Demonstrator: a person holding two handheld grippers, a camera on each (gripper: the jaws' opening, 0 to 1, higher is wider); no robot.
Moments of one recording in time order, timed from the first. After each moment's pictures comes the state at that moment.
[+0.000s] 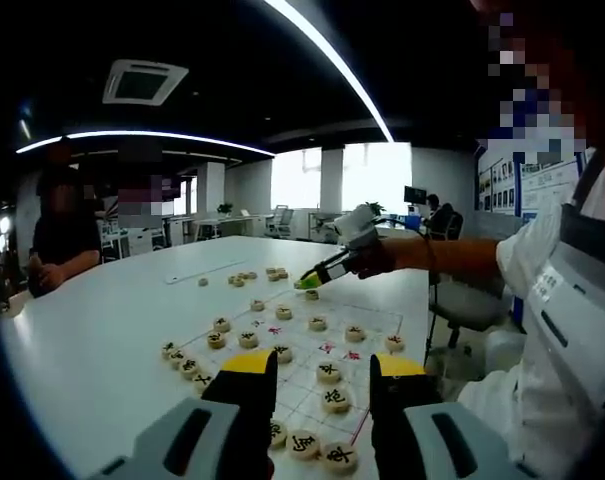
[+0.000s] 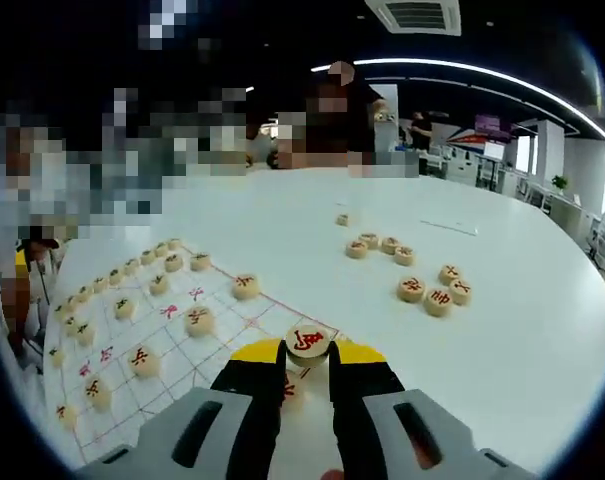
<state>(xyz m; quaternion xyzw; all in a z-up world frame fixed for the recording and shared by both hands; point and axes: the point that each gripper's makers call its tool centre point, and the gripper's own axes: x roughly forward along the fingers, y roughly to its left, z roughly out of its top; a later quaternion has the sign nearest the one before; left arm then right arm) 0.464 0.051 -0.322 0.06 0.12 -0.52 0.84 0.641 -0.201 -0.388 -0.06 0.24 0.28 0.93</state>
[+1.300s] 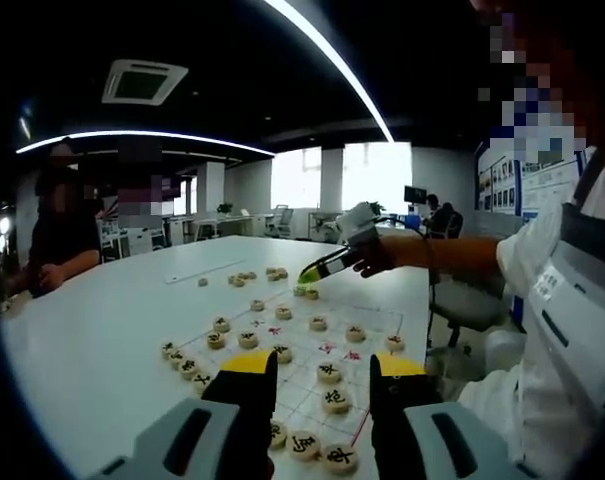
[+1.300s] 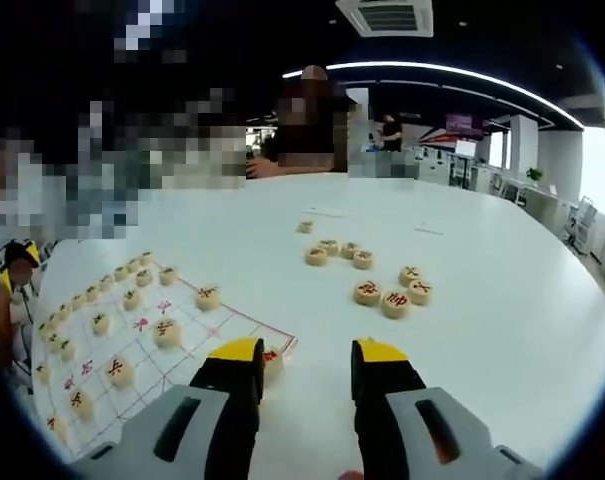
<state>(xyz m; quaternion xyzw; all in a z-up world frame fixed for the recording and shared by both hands) 0.465 0.052 -0.321 0.06 0.12 -0.52 0.84 0.656 -0.235 -0.377 -0.04 0.22 0.21 0.95</state>
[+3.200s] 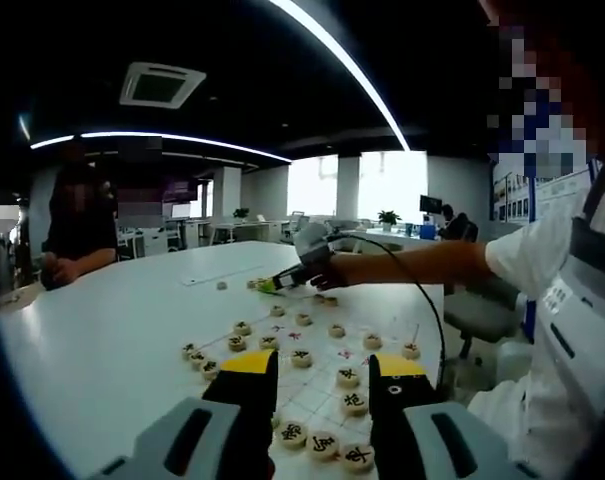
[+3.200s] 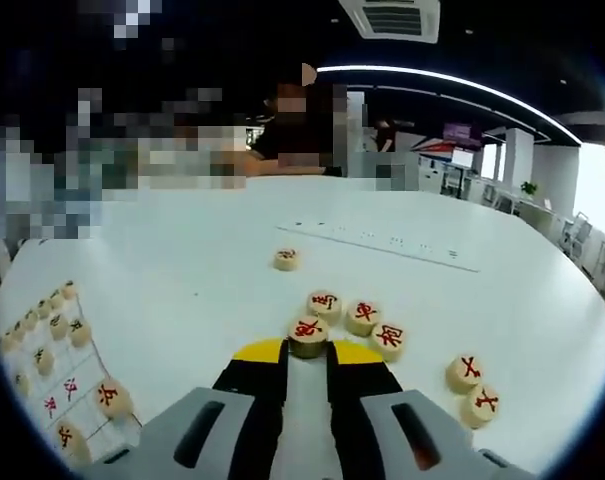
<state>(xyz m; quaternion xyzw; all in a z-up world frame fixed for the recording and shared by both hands) 0.478 0.066 -0.315 0.04 0.11 -0.49 0.86 0.781 -0.187 -0.397 -0.07 0.21 0.20 0.95</state>
